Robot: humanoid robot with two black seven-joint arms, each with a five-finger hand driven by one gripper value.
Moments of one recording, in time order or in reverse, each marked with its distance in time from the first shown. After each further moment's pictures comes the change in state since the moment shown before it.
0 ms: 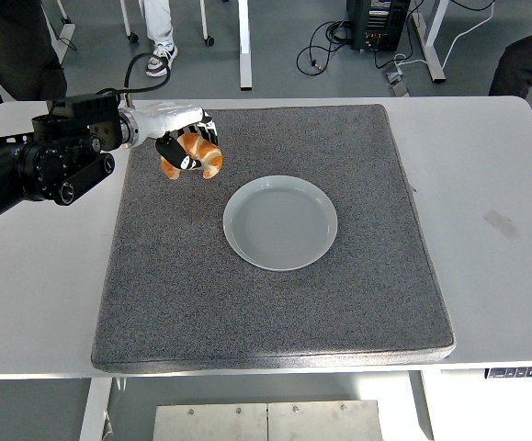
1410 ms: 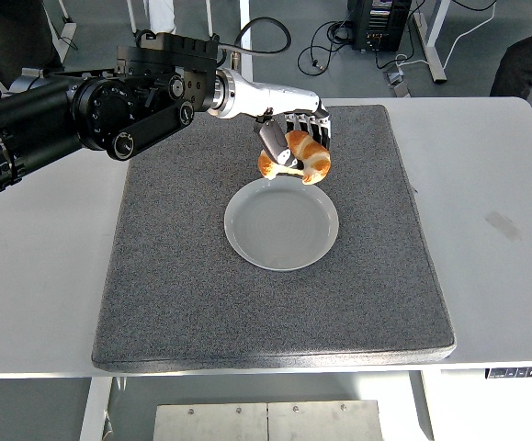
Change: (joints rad) left arm -0.175 -0.121 -0.064 -0.145 -0.033 -0.234 -0.038; right arm 0.000 0.000 0.000 0.000 0.000 0.000 0.000
